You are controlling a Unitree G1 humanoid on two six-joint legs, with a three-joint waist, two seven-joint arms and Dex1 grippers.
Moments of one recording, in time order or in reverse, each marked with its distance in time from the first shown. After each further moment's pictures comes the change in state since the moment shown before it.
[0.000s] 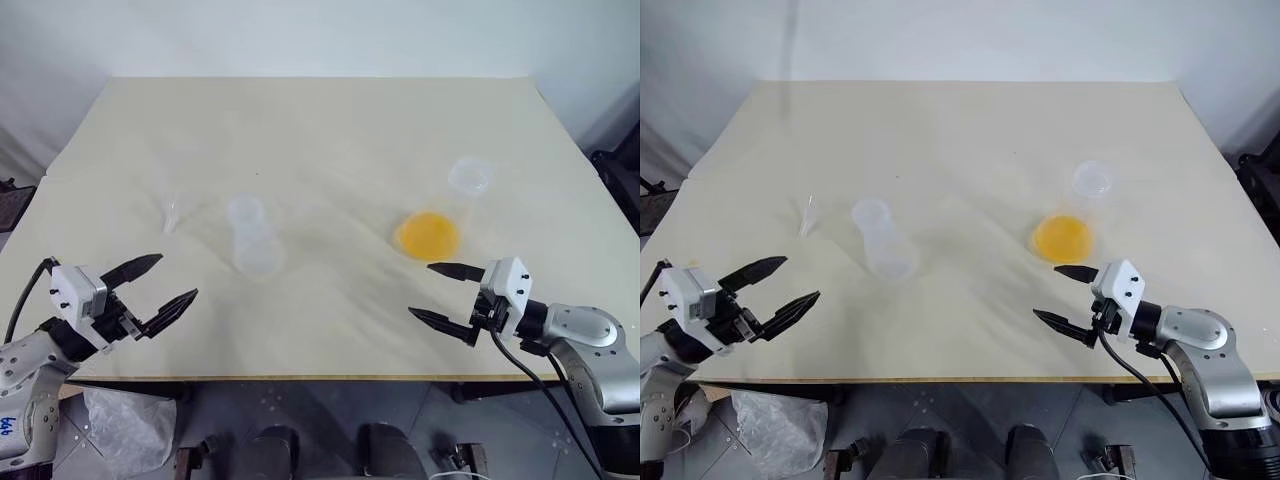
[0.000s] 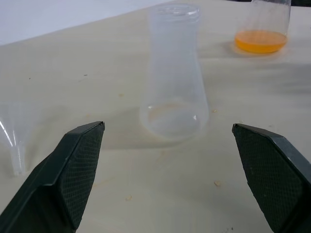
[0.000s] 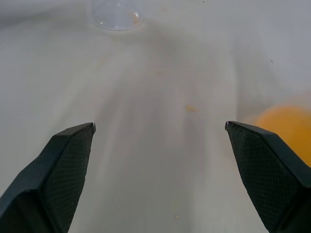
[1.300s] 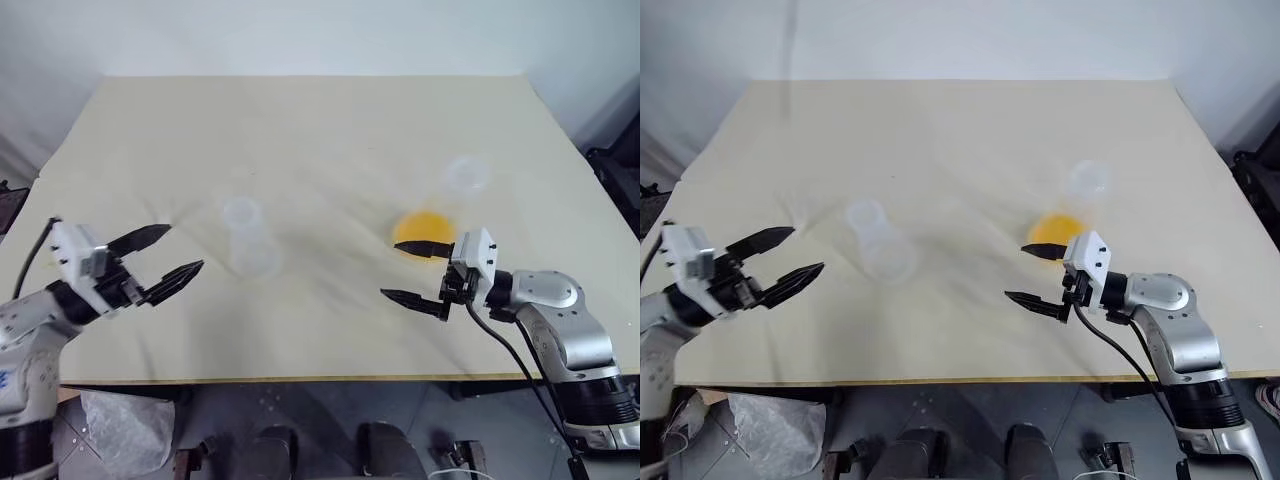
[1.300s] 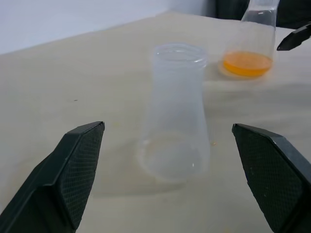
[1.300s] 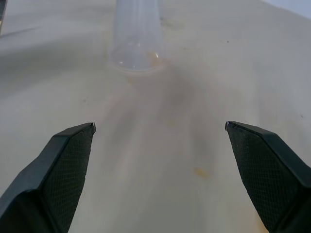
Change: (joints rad) left arm -0.322 0.070 -0.142 0.178 0.003 0.120 -0.066; right arm -0.202 0.073 0.125 0.054 0.008 0.031 0.057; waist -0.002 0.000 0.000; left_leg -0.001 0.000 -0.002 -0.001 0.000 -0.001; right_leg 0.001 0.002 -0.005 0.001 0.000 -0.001
